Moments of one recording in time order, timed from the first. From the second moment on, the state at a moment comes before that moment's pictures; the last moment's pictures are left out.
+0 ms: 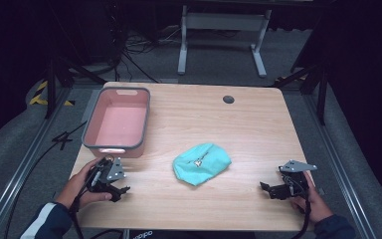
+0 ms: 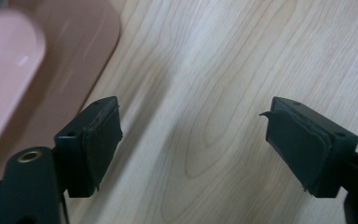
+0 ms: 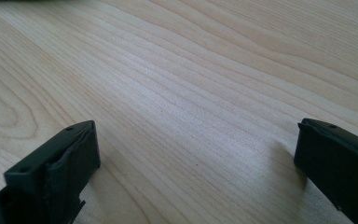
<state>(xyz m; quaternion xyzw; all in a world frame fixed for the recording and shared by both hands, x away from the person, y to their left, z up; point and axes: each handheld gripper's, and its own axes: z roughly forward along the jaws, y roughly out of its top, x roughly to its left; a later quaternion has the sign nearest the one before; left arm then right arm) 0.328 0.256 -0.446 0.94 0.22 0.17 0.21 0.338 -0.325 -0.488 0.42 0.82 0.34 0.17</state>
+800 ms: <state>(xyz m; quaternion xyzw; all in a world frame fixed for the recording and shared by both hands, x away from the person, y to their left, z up) 0.308 0.319 -0.482 0.86 0.34 0.13 0.35 0.338 -0.325 -0.488 0.42 0.82 0.34 0.17</state>
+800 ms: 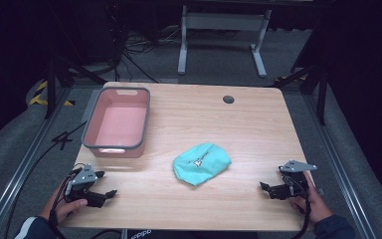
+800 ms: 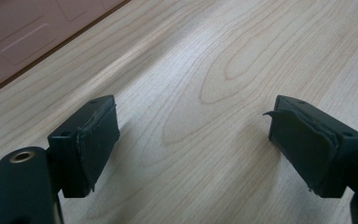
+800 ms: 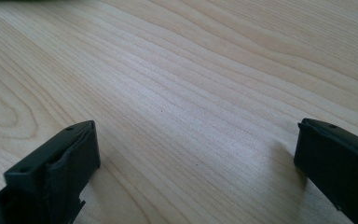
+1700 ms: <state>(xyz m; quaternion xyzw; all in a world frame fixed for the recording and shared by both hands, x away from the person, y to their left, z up) 0.308 0.320 -0.483 0.87 0.34 0.13 0.35 0.337 -0.324 -0.488 0.43 0.82 0.34 0.17</state>
